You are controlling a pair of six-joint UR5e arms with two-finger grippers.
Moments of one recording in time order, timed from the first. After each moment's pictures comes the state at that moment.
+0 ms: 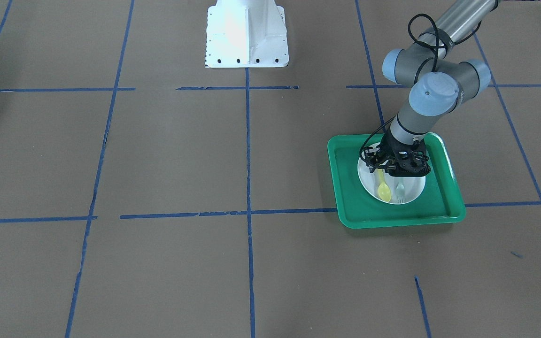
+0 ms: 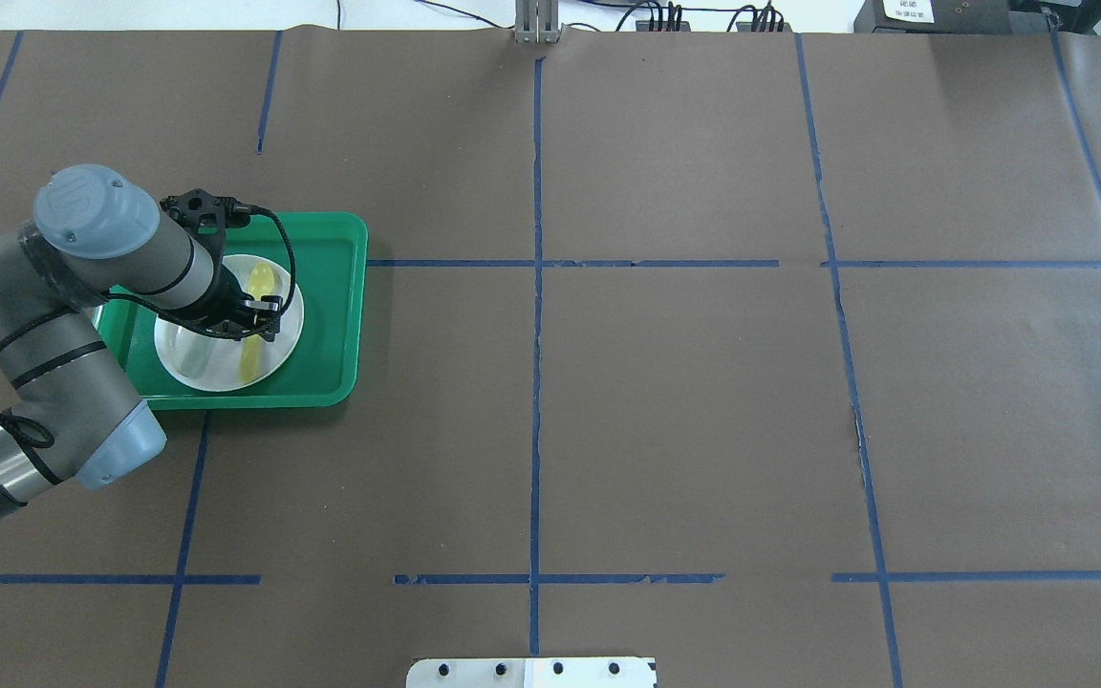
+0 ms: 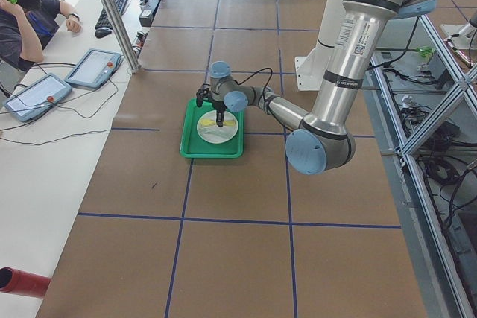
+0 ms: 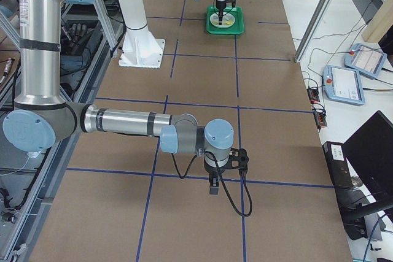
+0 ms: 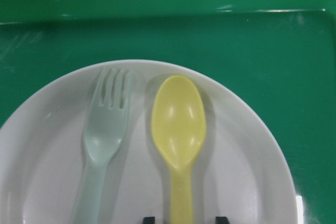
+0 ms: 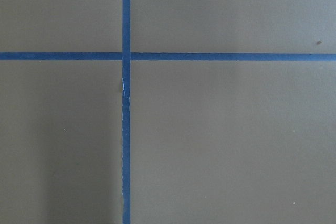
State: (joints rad) left arm -0.74 -1.90 -1.60 -1.92 -2.03 -1.00; right arm 1.58 -1.66 1.61 -1.51 2.28 0.03
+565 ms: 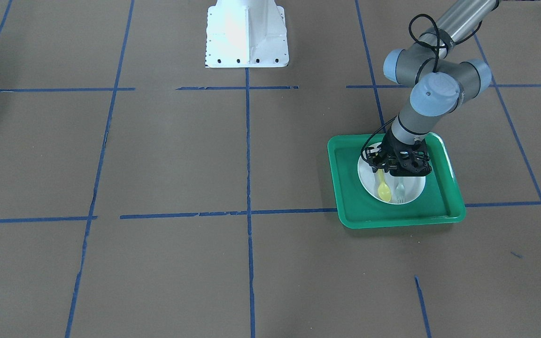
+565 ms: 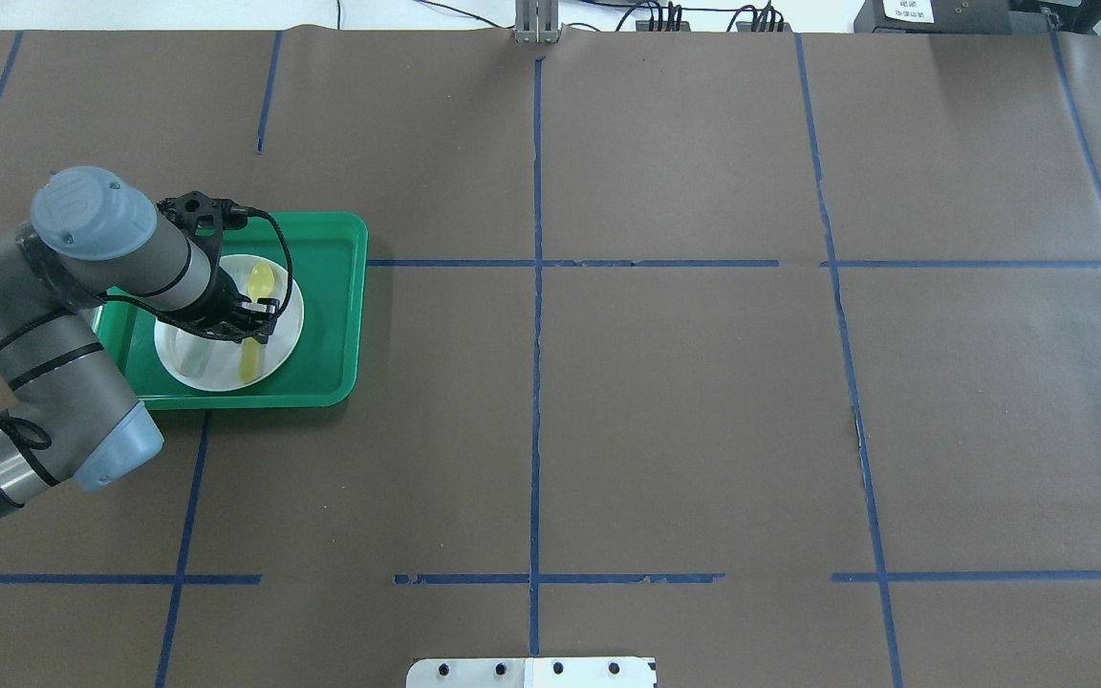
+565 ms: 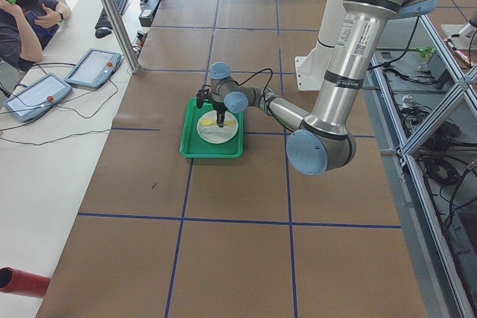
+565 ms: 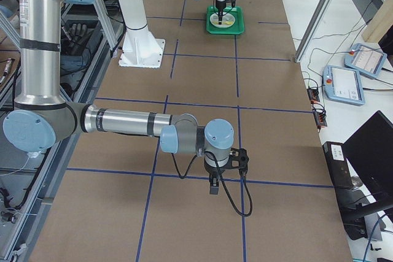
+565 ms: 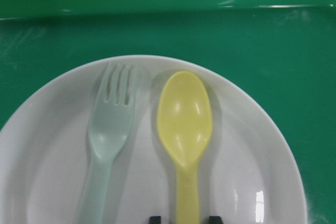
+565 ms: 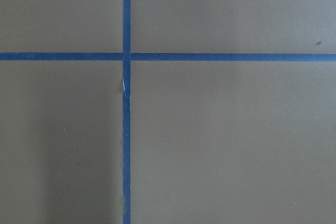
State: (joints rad) left arm -0.74 -1.89 -1.60 -1.92 -2.03 -1.00; right arm 1.58 -1.65 1.61 -1.51 2.28 0.03
